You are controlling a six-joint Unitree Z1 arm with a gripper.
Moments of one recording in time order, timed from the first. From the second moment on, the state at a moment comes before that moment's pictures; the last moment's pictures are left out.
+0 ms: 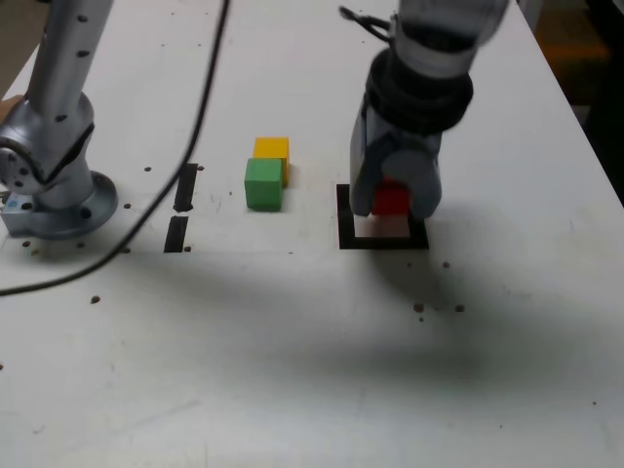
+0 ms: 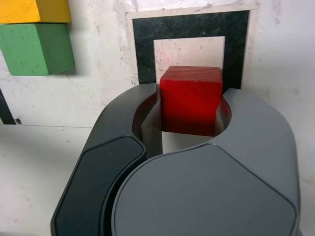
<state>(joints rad) -0.24 2.13 -1.69 1.34 0.10 -0.19</state>
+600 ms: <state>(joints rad) -0.23 2.16 -1.71 1.38 0.08 -0.16</state>
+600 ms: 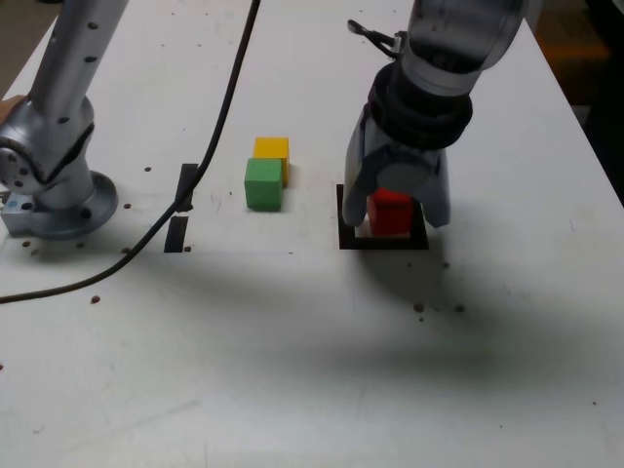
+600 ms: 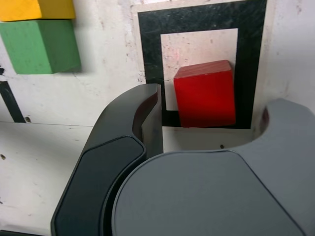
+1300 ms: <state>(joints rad) -0.03 1.69 -1.24 1.31 0.16 -0.04</state>
